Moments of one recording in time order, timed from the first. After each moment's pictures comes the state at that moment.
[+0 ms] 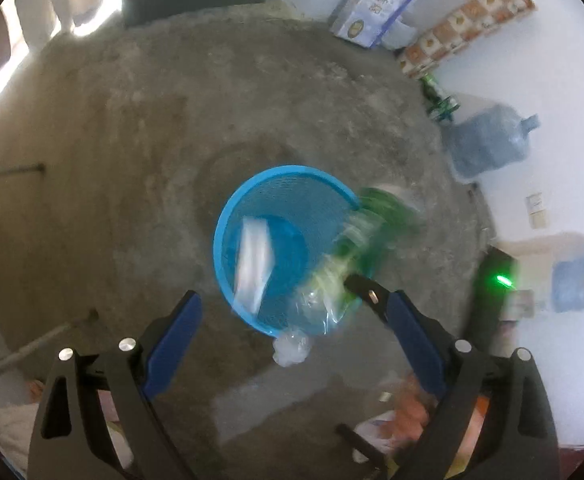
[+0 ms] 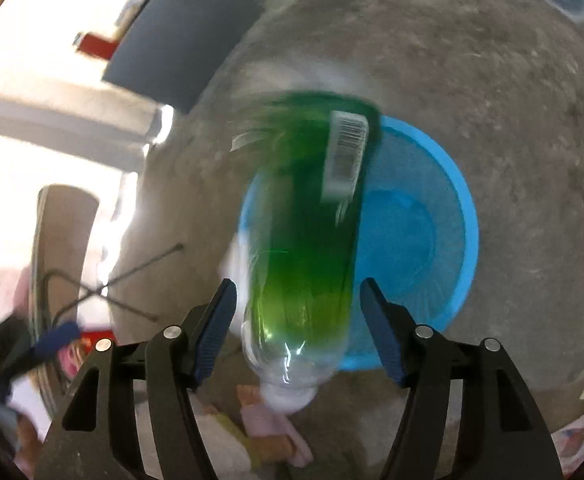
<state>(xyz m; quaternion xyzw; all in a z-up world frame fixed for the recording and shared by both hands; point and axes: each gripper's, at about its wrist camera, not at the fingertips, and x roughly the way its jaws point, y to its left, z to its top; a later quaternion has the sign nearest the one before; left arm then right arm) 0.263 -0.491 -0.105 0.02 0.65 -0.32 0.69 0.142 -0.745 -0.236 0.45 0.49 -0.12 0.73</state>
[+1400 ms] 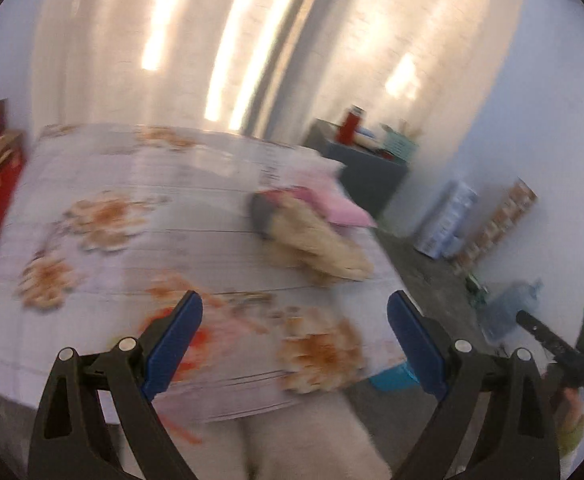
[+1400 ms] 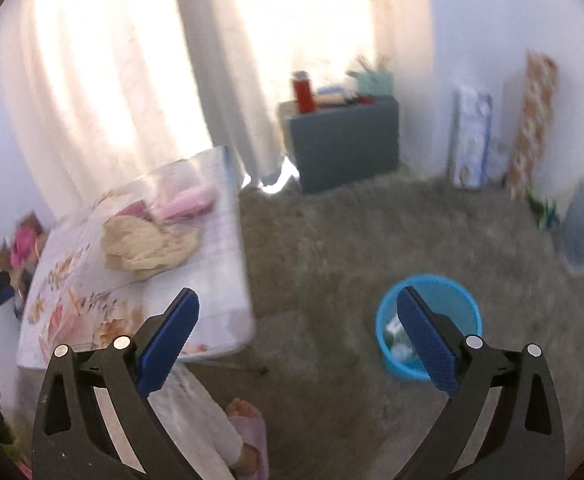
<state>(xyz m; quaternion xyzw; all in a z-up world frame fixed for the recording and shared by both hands) 0.116 0.024 0.066 -0.12 0.36 -0.17 0.91 0.072 -0.422 0.055 0.11 0.33 -0.06 0.94</state>
